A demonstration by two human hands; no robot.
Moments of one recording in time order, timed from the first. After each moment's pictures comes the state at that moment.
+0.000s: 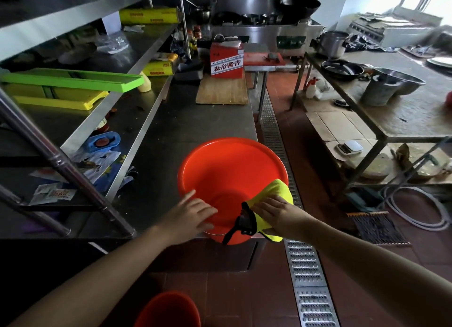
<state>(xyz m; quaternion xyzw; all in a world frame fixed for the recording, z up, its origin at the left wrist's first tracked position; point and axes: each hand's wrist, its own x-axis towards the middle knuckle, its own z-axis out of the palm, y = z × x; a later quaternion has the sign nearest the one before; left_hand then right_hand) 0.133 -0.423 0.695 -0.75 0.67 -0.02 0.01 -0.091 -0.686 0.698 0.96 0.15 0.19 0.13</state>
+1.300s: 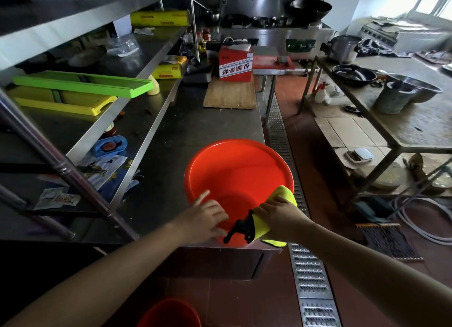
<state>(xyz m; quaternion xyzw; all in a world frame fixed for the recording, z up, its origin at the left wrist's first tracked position) 0.147 -0.458 0.708 -0.72 0.70 0.01 0.05 -0.040 -0.682 0.713 0.99 0.04 -0.01 0.09</state>
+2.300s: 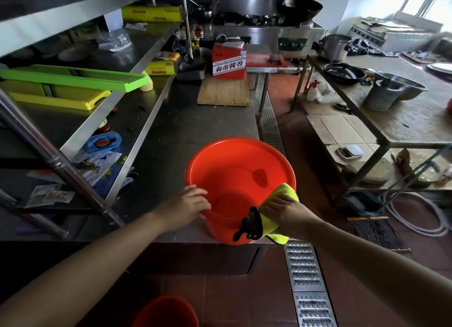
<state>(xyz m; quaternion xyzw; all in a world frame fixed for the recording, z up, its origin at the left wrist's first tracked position) 0.177 -0.435 0.713 -0.71 0.70 -0.01 -0.07 -0.070 -0.699 0.701 0.98 0.10 0.13 0.09</state>
